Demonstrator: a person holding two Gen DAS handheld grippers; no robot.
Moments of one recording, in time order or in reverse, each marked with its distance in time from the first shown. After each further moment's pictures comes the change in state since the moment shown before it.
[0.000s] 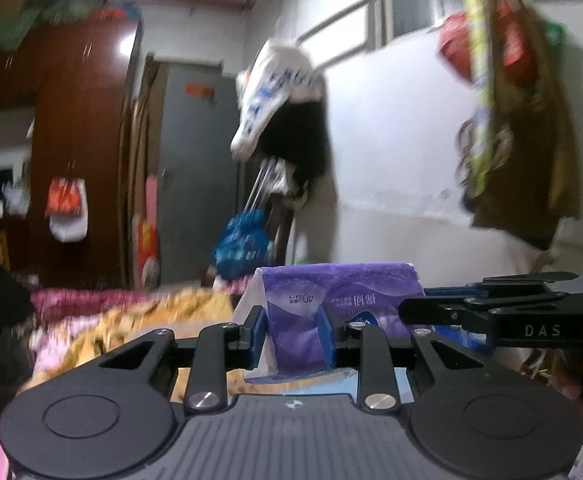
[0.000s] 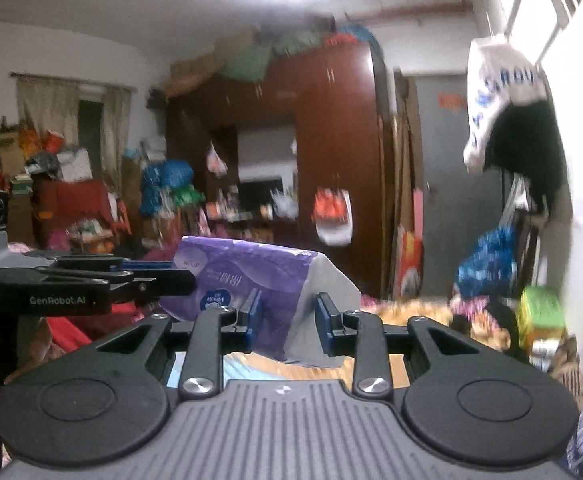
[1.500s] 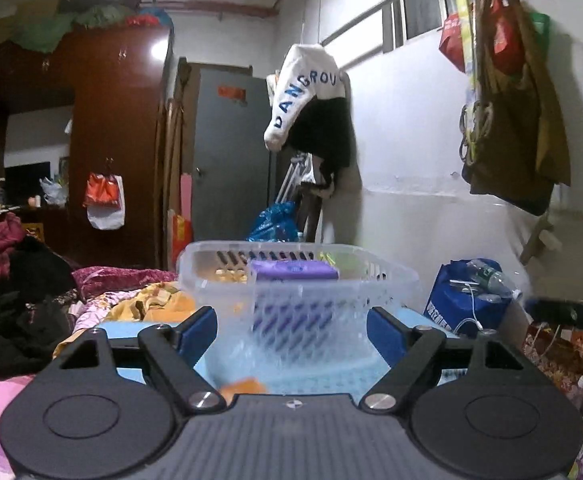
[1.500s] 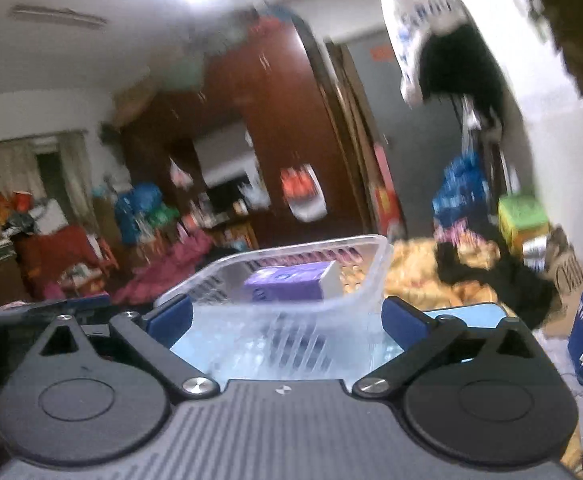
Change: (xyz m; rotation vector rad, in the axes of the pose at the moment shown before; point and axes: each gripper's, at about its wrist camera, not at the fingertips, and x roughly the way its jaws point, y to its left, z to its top) left arm -0.136 -0.008 -0.108 0.000 -0.054 0.101; right arm -0.103 -0.024 -0.098 0.257 -0.039 -0.030
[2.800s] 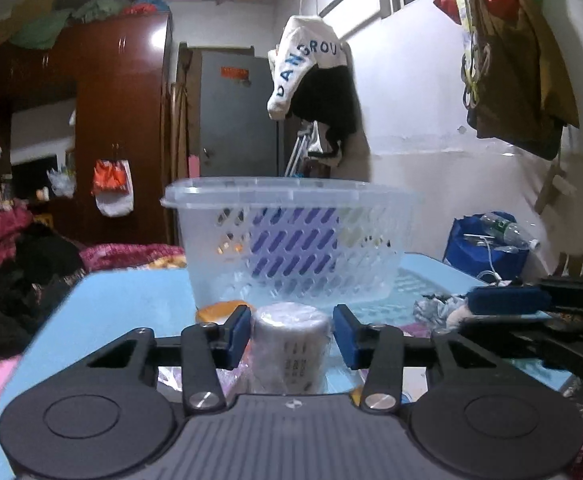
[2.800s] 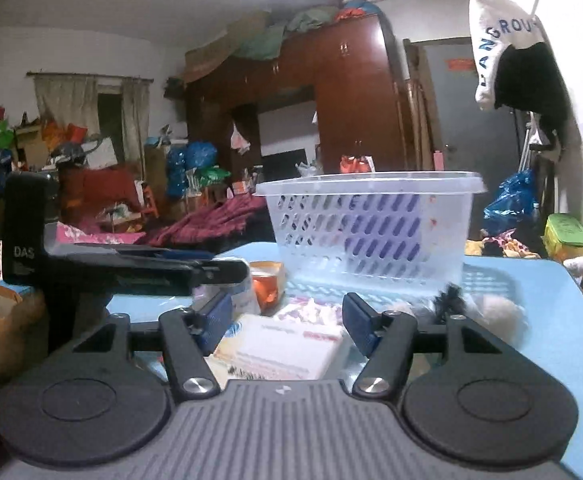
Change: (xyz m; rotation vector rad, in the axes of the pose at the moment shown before) left arm 0.025 -0.018 -0.062 0.067 0.048 0.049; right arm 0.022 0.068 -0.091 -0.199 0.065 0.108
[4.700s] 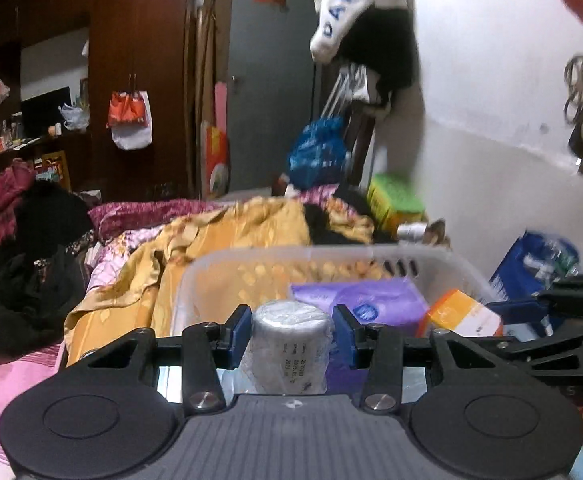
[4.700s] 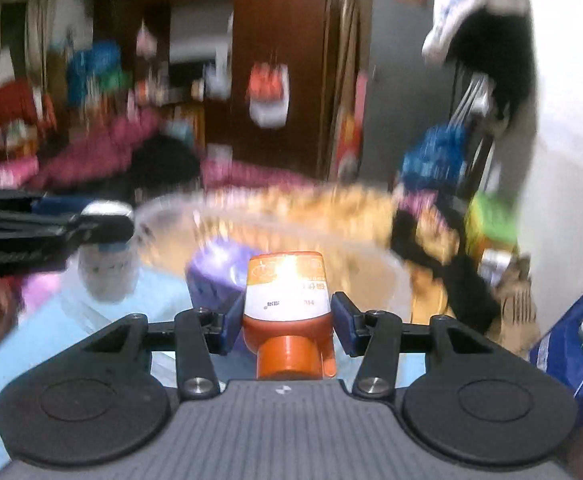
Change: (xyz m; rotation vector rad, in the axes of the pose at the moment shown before) left arm 0.177 0.053 0.165 -0.089 0.310 0.061; right arm 0.164 -0.075 0.176 -0.040 0.416 -0.299
